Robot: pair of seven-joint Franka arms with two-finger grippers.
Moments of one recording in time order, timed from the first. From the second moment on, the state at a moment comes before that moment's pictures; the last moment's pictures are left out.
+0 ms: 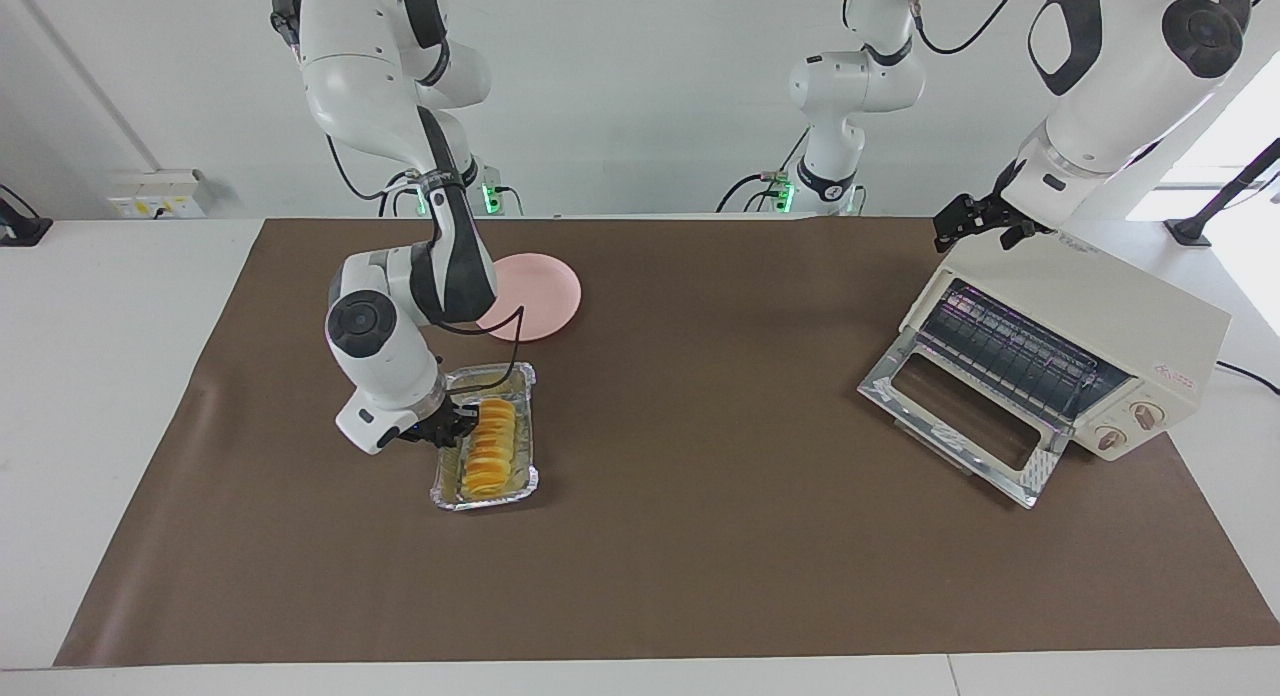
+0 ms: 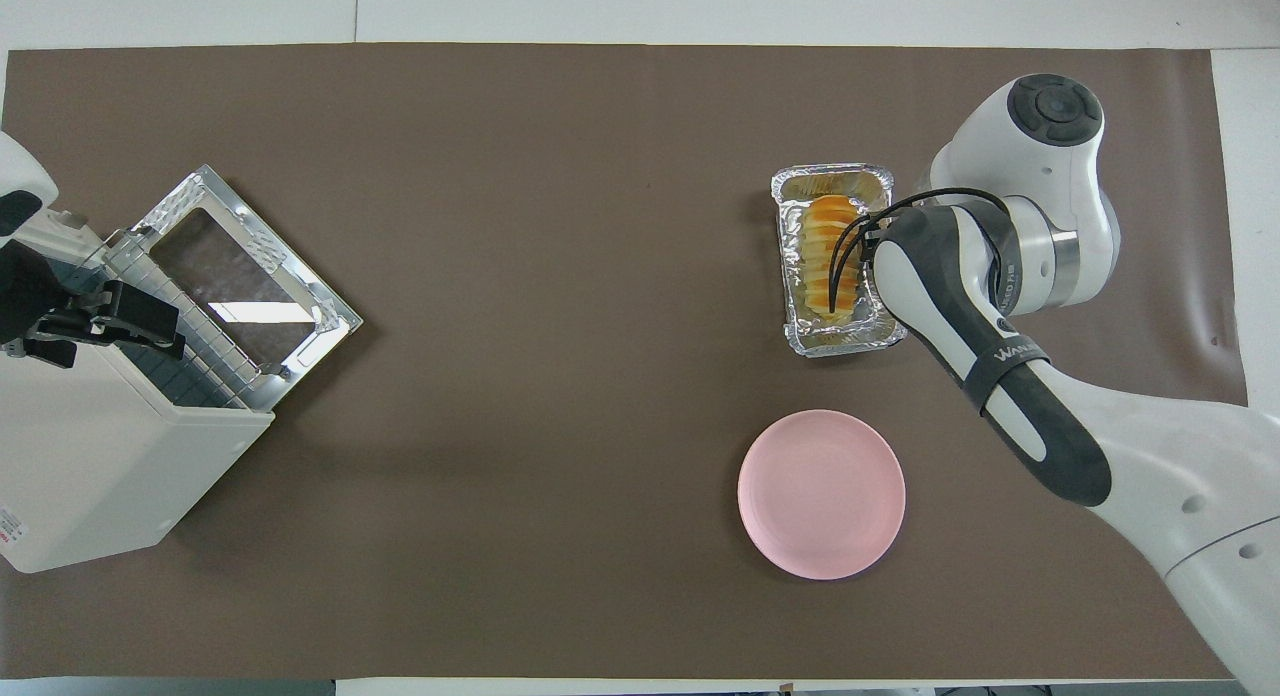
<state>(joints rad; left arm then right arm) -0.05 -0.01 0.00 -1.65 -0.03 1.43 -0.03 0.10 0.48 0.05 -1.68 -0.02 2.08 0.08</state>
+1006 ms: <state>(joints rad) -0.05 -0.01 0.00 -1.65 -0.03 1.43 -0.03 0.12 0.45 0.07 -1.43 0.05 1.79 0.08</state>
